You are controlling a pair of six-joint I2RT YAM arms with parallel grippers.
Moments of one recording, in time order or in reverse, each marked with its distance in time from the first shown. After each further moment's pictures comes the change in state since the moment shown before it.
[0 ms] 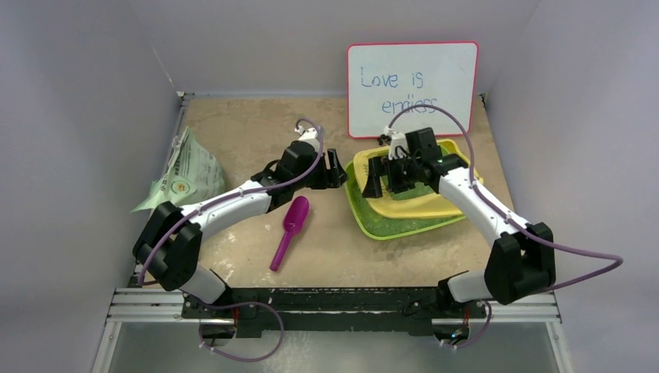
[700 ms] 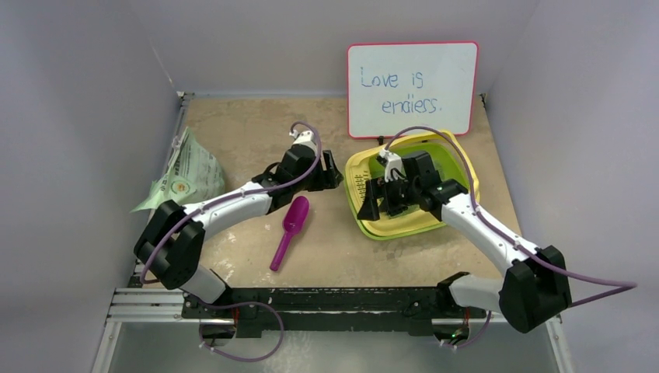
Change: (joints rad) left arm 0.005 -0.013 -0.042 -0.006 -0.130 -0.046; right arm 0.127 -0.182 -0.234 0.119 -0.080 0.095
